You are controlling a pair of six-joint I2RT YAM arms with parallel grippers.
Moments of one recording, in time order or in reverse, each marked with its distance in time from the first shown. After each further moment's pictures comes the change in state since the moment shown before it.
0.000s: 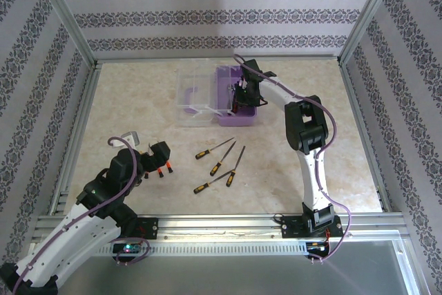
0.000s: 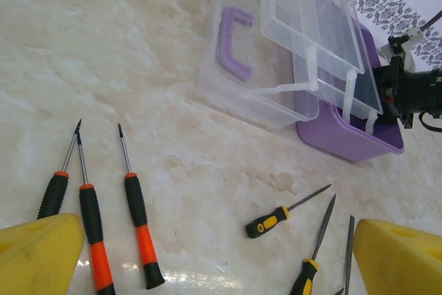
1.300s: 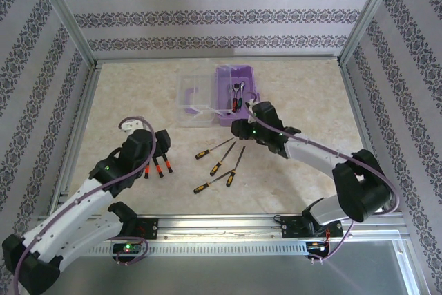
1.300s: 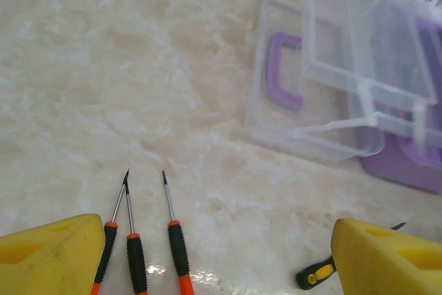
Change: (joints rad) left arm 0.007 0.332 0.176 -0.003 -0.154 0.097; right arm 0.218 -0.854 -1.056 0.696 -0.005 0.071
